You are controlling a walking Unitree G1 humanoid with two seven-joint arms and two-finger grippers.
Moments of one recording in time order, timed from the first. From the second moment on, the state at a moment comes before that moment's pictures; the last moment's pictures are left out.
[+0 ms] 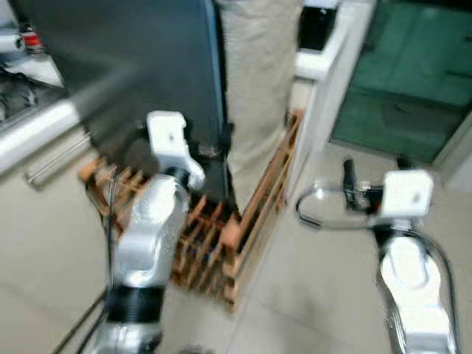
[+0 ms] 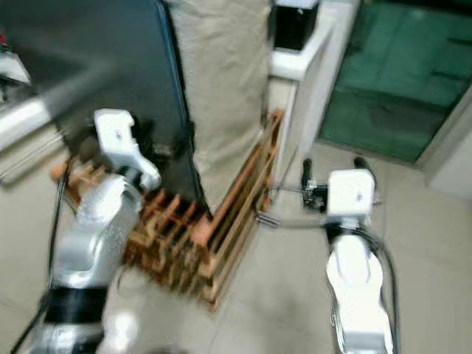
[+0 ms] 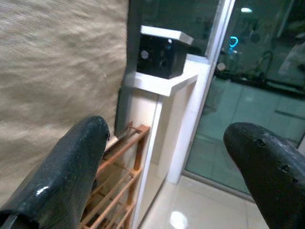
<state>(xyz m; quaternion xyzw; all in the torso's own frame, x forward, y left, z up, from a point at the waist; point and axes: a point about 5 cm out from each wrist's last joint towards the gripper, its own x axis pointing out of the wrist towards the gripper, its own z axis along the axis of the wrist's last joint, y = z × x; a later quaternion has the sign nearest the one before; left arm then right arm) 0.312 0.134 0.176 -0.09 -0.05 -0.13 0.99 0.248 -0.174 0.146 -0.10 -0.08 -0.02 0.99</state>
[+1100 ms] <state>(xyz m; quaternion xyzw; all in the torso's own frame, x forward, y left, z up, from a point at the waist) 0.347 0.088 0.205 -0.10 -0.03 -0.15 0.98 0.252 -0.187 0.152 -0.11 -0.08 -0.05 0.99</state>
